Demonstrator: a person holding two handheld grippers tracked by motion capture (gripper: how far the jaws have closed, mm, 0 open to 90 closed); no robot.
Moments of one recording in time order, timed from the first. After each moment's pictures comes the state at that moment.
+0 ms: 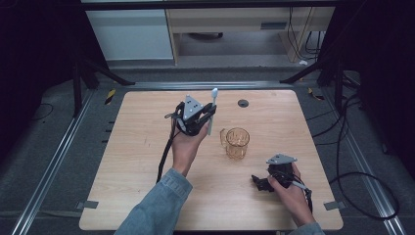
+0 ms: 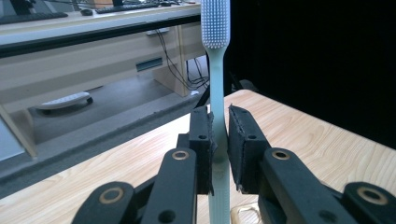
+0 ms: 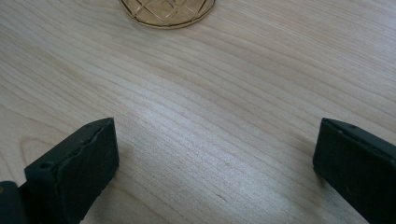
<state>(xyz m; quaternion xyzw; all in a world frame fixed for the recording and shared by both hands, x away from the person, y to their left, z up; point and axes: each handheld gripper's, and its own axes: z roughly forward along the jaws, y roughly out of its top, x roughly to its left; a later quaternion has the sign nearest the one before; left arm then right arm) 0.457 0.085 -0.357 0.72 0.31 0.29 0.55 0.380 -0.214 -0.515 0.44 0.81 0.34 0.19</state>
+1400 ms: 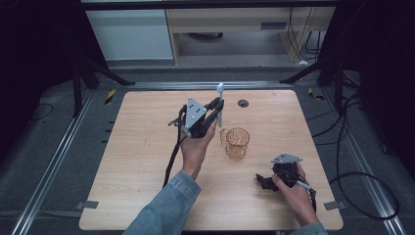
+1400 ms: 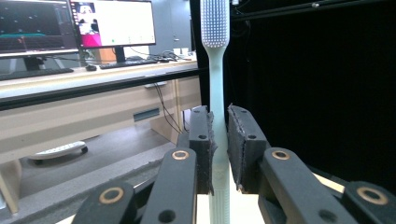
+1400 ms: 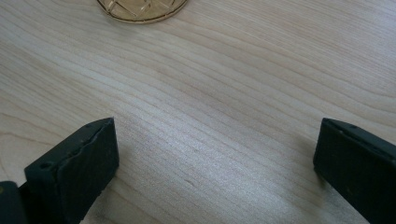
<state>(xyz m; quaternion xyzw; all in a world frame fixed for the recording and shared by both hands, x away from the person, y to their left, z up) 0.441 0.069 -0.354 0.66 0.27 0.32 0.63 0.381 -0.228 -0.515 0.45 0.80 0.34 0.20</state>
